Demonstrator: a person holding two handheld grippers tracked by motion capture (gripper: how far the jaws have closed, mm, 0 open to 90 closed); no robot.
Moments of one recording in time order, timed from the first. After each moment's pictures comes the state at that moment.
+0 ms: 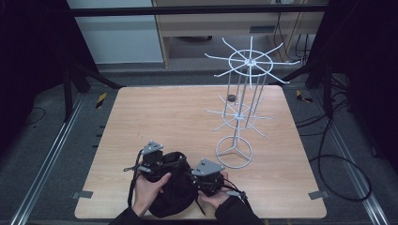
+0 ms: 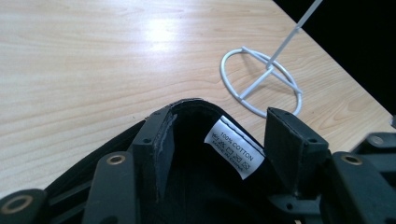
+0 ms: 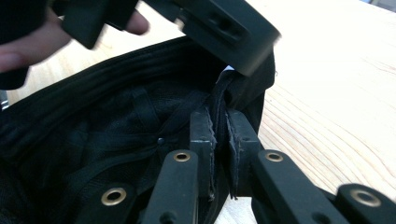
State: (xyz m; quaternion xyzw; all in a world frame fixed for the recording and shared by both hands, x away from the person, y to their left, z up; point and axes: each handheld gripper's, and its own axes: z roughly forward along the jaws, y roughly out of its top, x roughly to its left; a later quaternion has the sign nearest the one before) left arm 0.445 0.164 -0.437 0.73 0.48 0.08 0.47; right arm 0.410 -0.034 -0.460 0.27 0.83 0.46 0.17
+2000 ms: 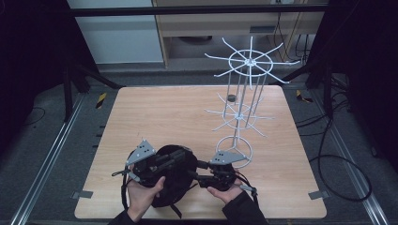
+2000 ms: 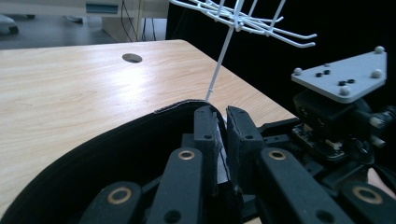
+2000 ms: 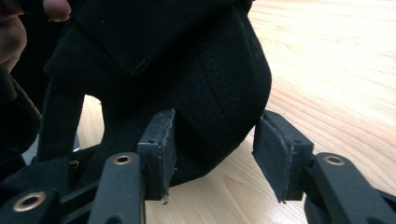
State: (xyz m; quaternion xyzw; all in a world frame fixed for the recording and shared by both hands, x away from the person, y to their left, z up) left arm 0.402 0.164 -0.374 0.73 0.36 0.12 0.57; right arm 0.423 -0.071 -0.446 0.31 0.77 0.55 0.06
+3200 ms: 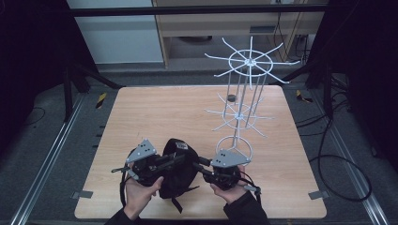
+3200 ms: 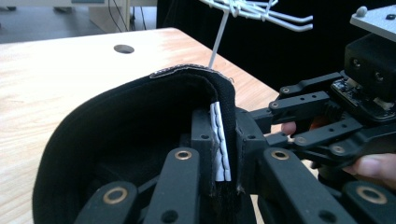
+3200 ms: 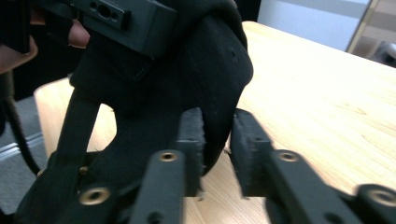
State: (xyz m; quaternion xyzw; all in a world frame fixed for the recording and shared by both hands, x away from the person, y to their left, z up) left arm 0.408 0.172 -0.373 0.75 0.35 0.10 0.56; right arm 0.409 -0.077 -0.412 0.28 0.78 0.54 0.16
